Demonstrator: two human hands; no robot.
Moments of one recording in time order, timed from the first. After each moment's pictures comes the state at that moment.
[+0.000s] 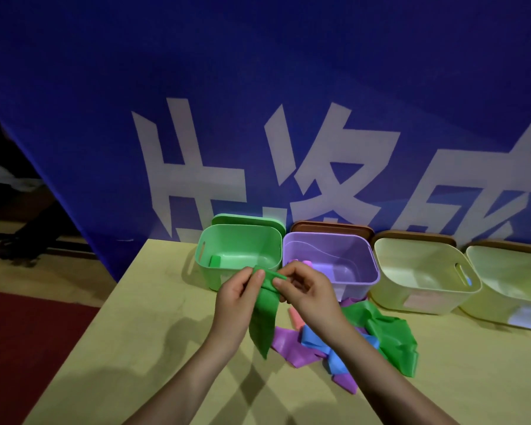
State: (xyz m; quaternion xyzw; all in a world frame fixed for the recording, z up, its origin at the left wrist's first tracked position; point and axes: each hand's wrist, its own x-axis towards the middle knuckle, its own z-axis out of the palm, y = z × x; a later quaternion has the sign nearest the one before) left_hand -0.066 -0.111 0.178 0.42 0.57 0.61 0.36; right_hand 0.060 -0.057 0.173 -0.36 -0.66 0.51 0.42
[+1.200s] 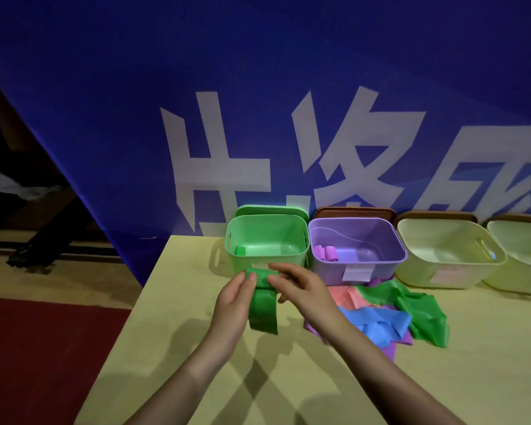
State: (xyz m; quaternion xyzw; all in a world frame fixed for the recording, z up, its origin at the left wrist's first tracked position) left_hand -0.143 -0.166 0.166 0.38 0.59 0.56 0.44; right_hand -0.014 -0.113 0.166 -0.38 -0.62 0.56 0.39
